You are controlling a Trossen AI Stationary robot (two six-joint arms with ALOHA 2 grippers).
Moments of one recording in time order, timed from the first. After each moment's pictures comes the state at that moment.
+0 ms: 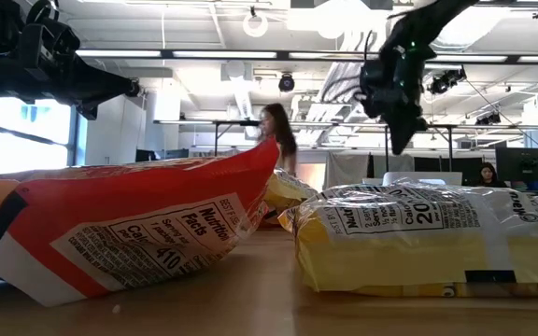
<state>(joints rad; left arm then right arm) 0.42 0.02 0.01 0.05 0.23 -0.08 -0.90 1.64 1.32 -1.16 -0.20 -0.15</state>
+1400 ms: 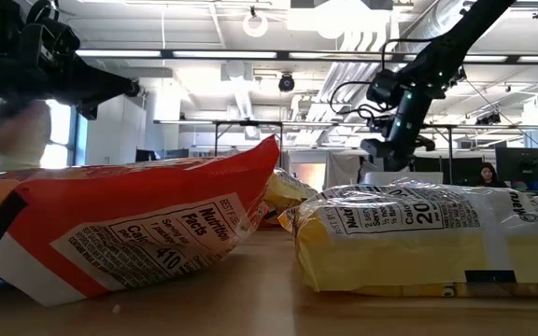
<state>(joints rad) 0.42 0.02 0.01 0.05 0.23 -0.08 -0.91 1.57 0.94 -0.30 0.22 0.07</state>
